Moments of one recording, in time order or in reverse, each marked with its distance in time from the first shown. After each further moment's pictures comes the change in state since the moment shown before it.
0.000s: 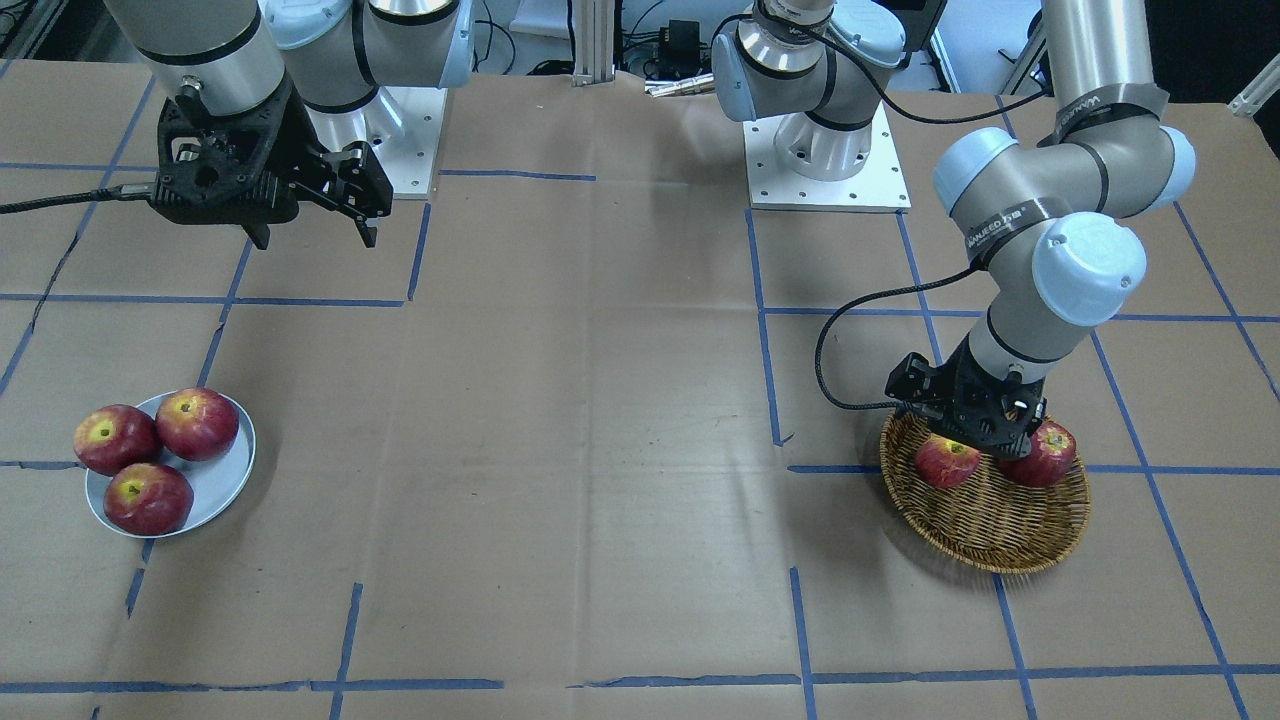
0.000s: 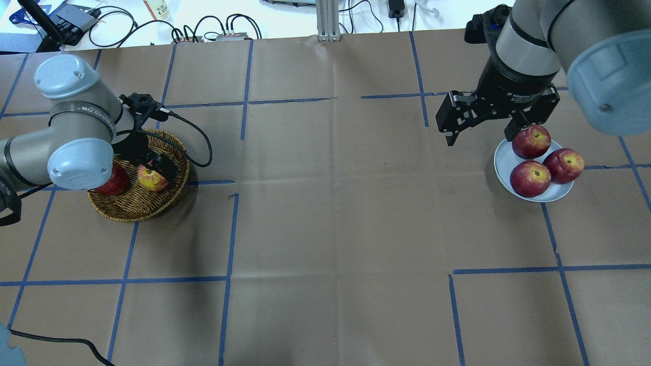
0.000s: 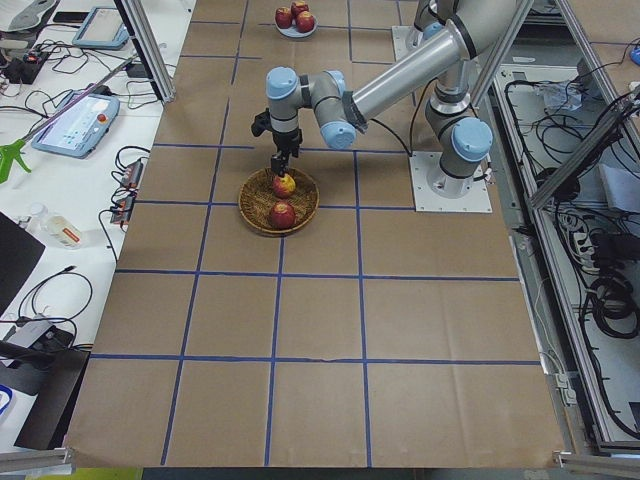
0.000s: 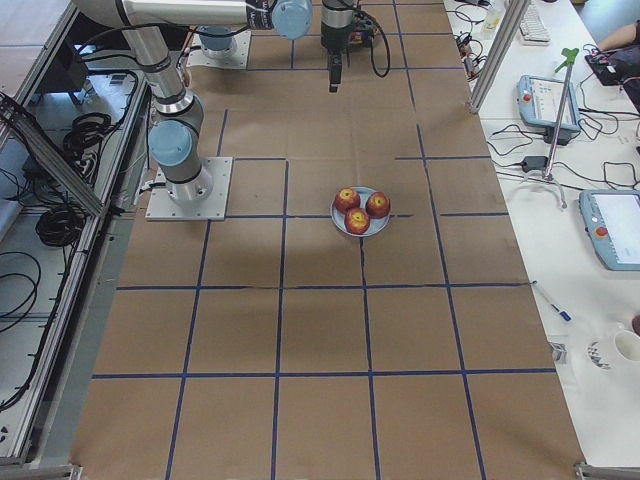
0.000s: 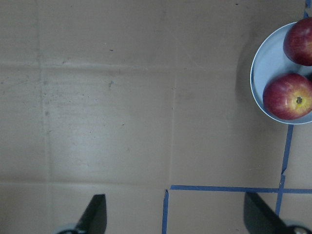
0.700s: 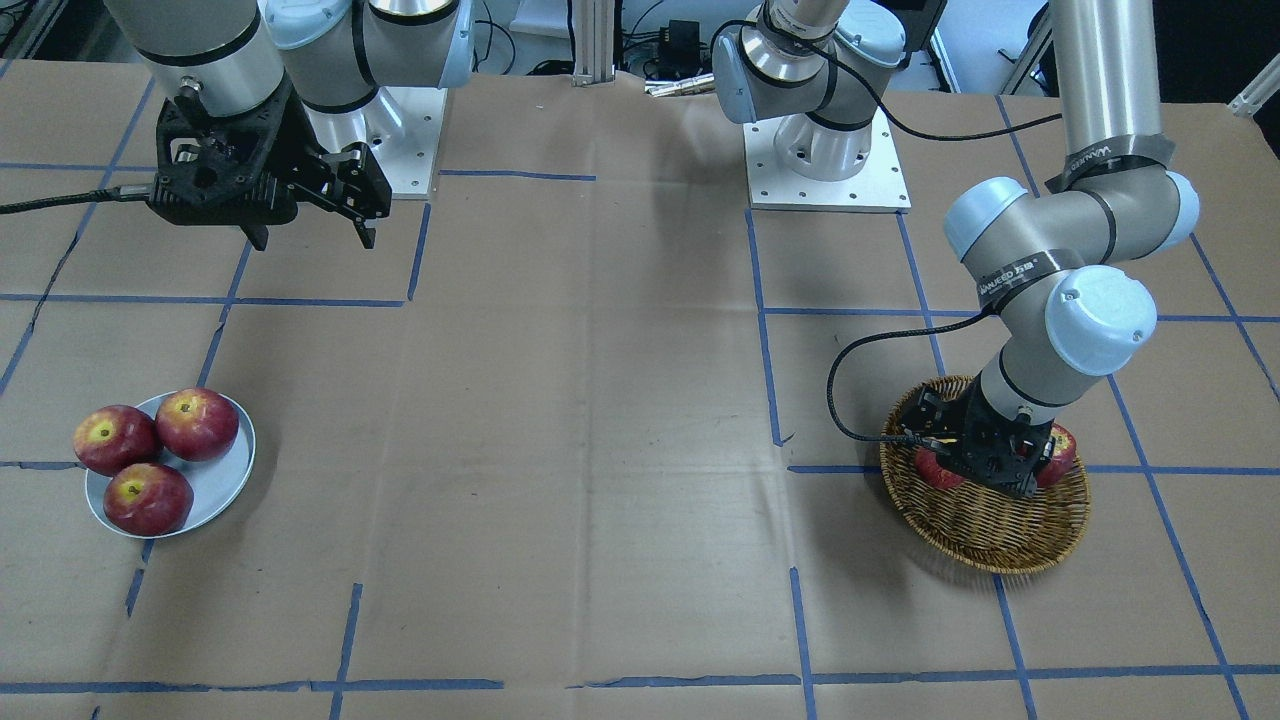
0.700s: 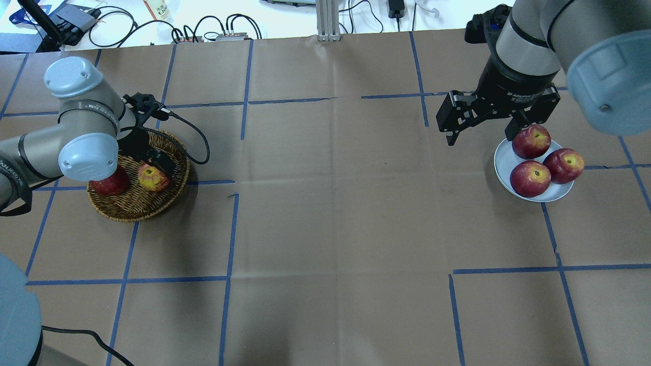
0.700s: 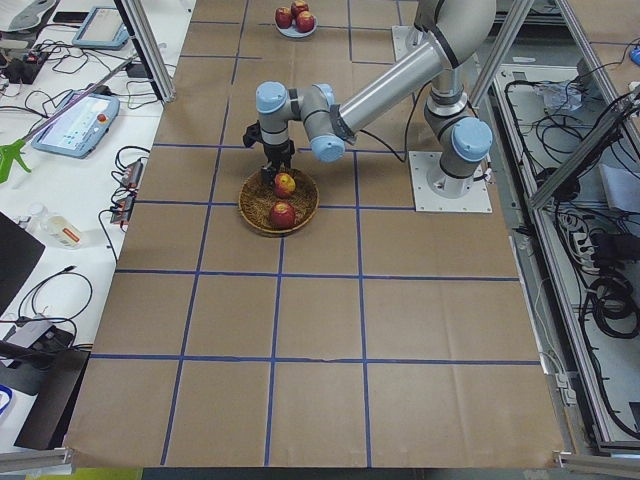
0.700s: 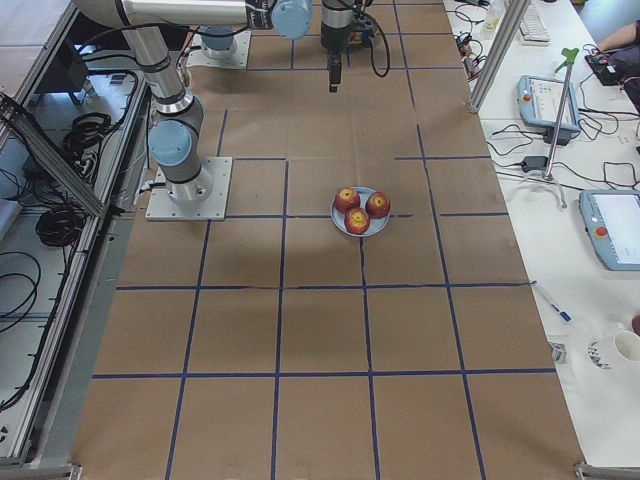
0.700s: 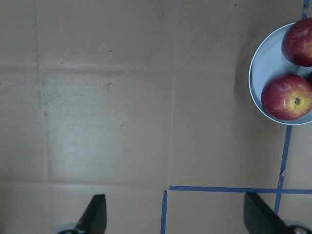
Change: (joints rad) left arm 0.018 -0.092 0.039 0.032 0.001 0.067; right arm 0.000 0.001 0.000 -0.003 -0.006 0.000
